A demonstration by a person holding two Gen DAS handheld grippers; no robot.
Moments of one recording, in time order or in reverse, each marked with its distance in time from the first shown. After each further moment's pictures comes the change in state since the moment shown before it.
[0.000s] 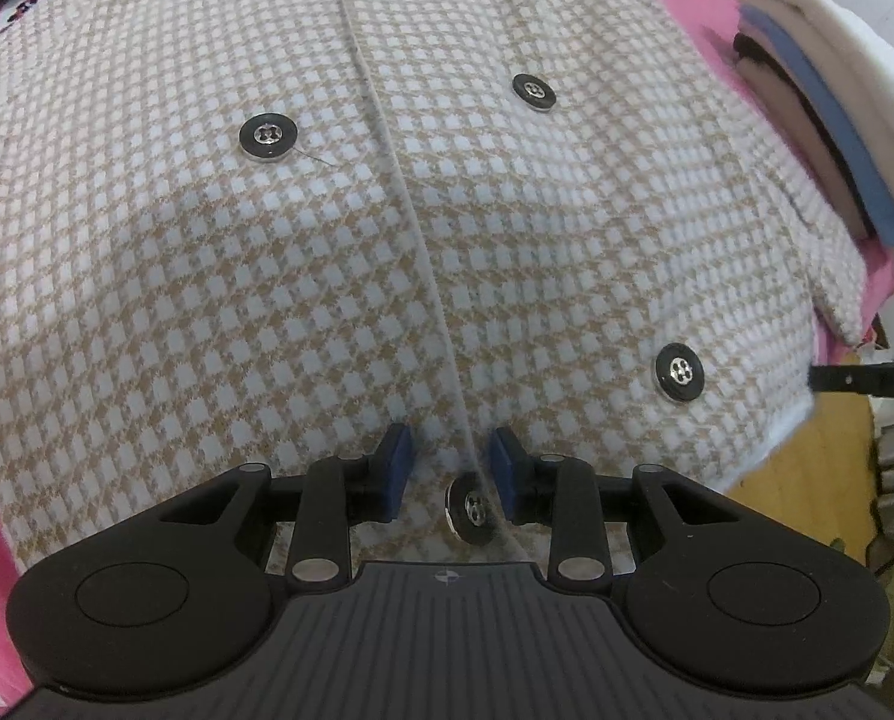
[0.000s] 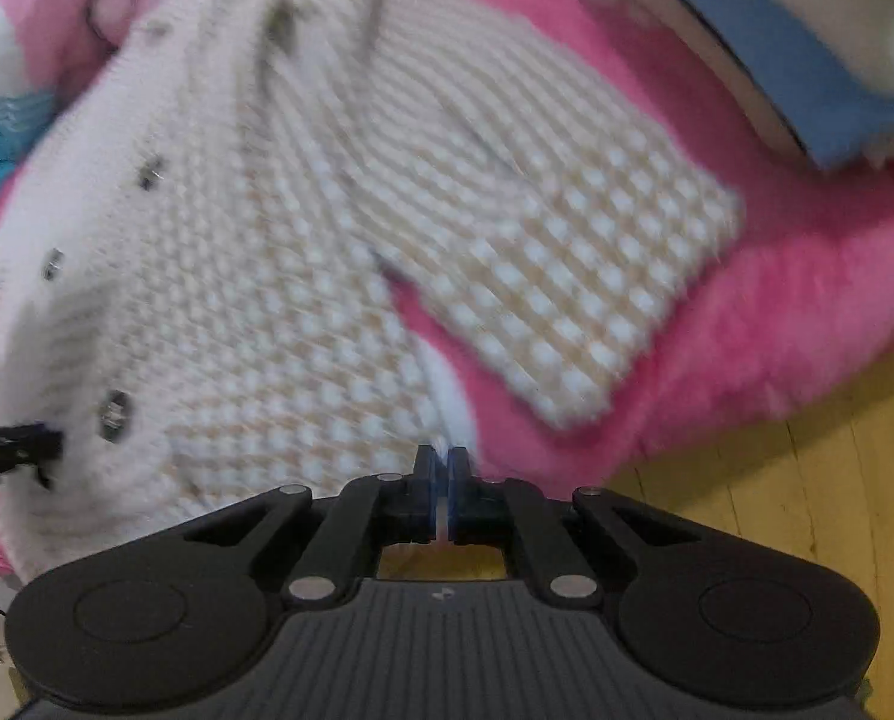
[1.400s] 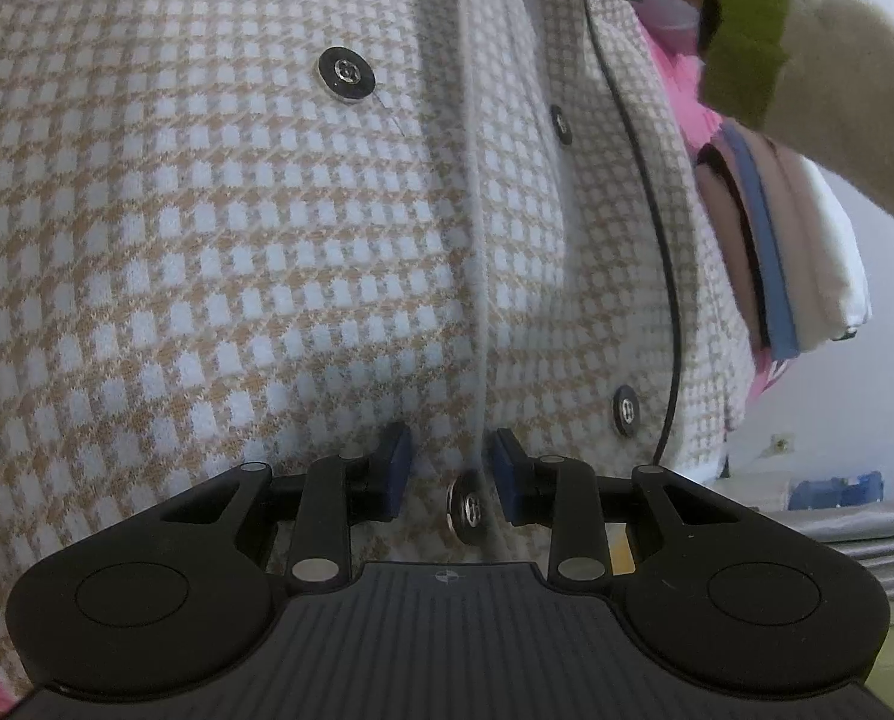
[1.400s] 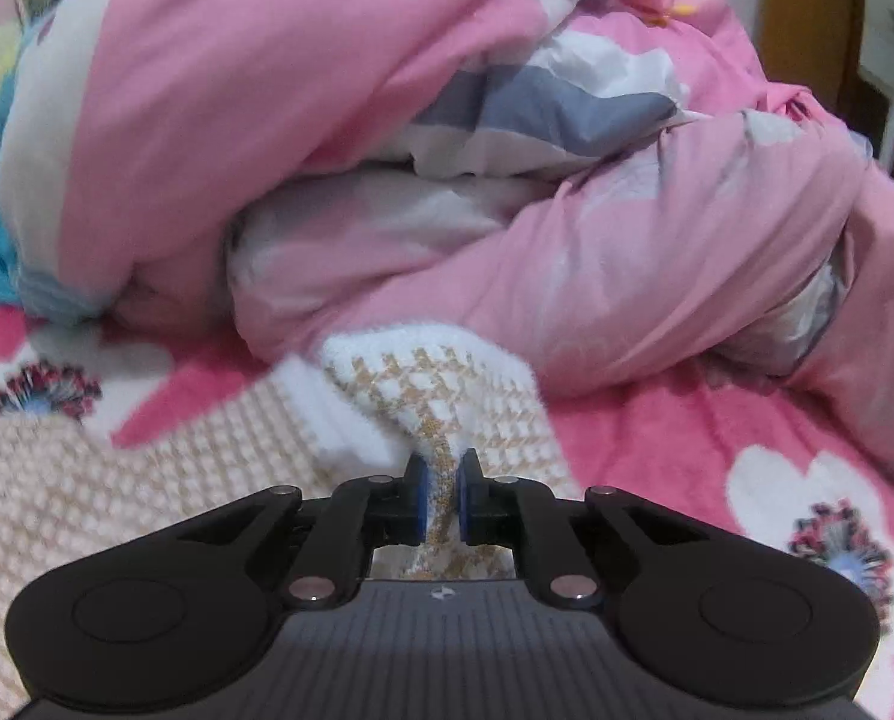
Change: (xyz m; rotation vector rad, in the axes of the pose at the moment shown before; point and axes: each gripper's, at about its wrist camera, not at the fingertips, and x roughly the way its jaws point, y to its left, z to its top) left arm 0.015 0.064 -0.017 -0.282 -0.014 -0.371; right arm 0.121 0.310 0.329 -0.550 -0.596 -0.013
